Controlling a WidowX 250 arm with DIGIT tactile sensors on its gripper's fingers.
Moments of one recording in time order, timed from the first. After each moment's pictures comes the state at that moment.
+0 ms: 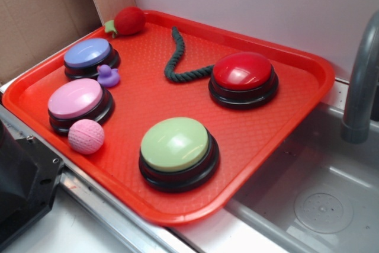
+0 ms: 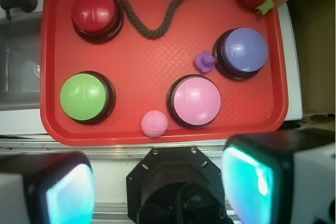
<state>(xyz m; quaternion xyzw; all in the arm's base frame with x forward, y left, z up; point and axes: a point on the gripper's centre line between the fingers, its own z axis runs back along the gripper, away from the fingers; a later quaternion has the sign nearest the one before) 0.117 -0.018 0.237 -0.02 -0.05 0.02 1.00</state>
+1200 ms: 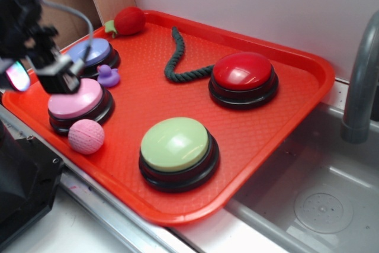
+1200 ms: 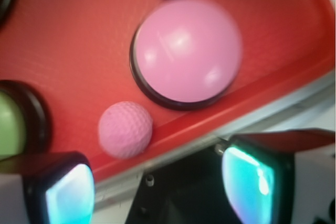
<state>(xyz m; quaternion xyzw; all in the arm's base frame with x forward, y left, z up) 0.110 0.005 0.075 -0.06 0.01 0.22 0.97</state>
